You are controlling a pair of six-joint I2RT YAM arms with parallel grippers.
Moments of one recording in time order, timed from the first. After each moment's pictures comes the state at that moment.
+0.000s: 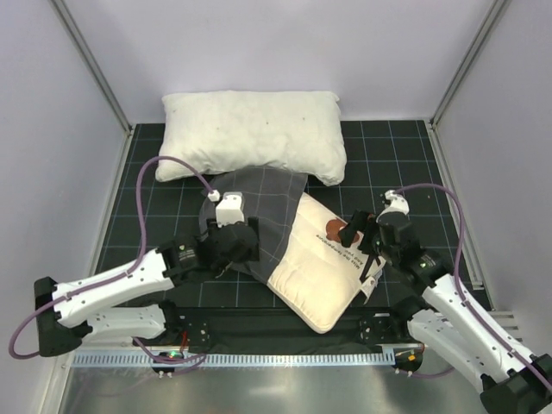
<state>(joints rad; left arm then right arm) -1.13 1.03 0.94 -0.76 -0.61 -0.87 0.49 0.68 0.56 -0.48 0.13 0.62</state>
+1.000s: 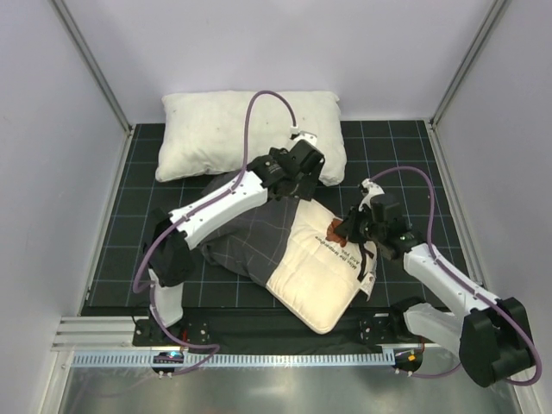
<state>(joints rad) -0.89 1.89 1.80 -0.81 -0.48 -0.37 0.33 1.05 0.54 -0.16 -0.22 0.44</state>
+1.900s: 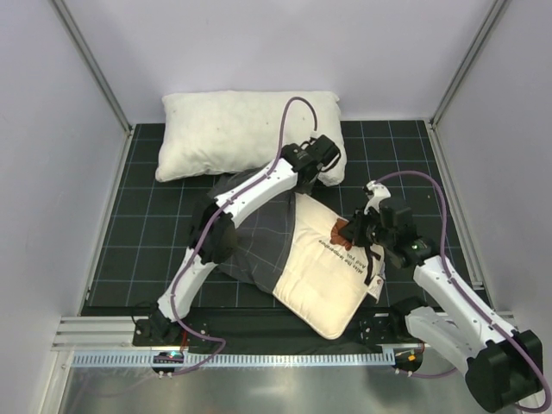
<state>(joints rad) -0.84 2.33 2.29 -1.07 -0.42 -0.27 0.34 0.88 0.56 -0.32 -0.23 0.36</state>
